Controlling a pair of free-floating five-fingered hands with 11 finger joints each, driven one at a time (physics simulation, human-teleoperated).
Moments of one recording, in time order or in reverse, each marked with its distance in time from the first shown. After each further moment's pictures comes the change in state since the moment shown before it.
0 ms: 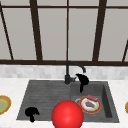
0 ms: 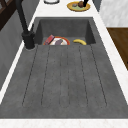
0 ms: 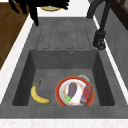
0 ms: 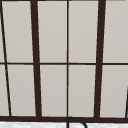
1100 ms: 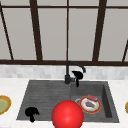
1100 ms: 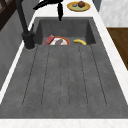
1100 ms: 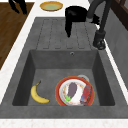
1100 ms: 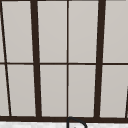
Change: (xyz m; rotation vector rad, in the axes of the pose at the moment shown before) left hand 0.000 0.000 0.000 0.000 0.000 0.000; right hand -0.025 0.064 -0.160 0.062 0.013 0.070
